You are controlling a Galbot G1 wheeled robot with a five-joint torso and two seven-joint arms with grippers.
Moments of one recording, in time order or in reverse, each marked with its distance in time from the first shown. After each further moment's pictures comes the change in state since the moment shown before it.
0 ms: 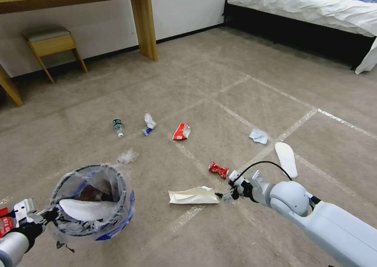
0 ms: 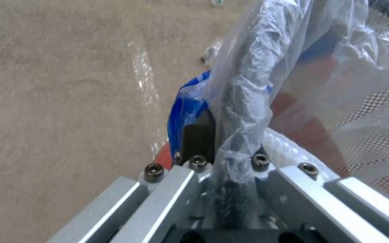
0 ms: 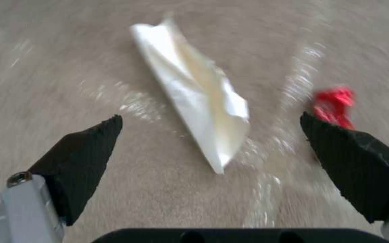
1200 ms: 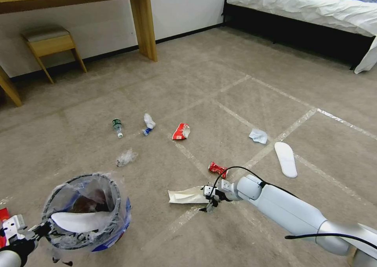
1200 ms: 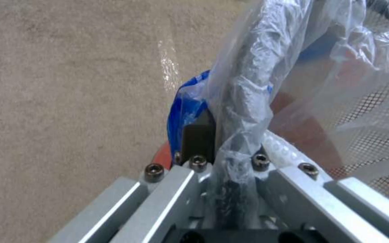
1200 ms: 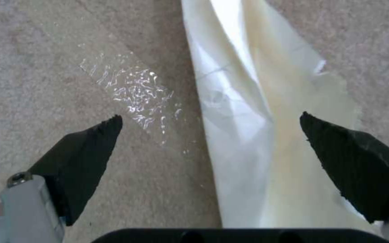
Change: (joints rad) left arm 0.046 -0.075 -0.047 -0.006 0.011 0.000 0.017; right arm 0.256 0.348 -0.329 -0.606 -0.225 0.344 -0.132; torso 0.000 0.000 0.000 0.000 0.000
